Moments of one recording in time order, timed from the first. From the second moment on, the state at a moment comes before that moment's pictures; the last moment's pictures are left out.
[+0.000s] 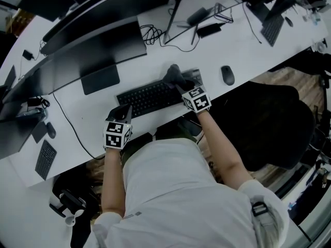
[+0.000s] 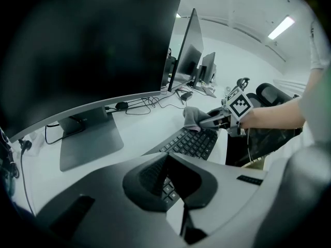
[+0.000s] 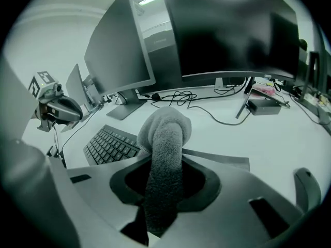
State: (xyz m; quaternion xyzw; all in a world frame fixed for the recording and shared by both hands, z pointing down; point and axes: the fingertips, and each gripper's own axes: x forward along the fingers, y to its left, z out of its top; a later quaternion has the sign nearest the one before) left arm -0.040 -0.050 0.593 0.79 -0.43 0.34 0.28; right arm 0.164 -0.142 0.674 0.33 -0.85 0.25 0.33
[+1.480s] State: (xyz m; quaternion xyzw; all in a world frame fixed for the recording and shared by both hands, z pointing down) left arm -0.037 -0.050 0.587 0.80 -0.40 0.35 0.26; right arm 0.314 -0.142 0.664 0.49 -0.75 0.28 0.34
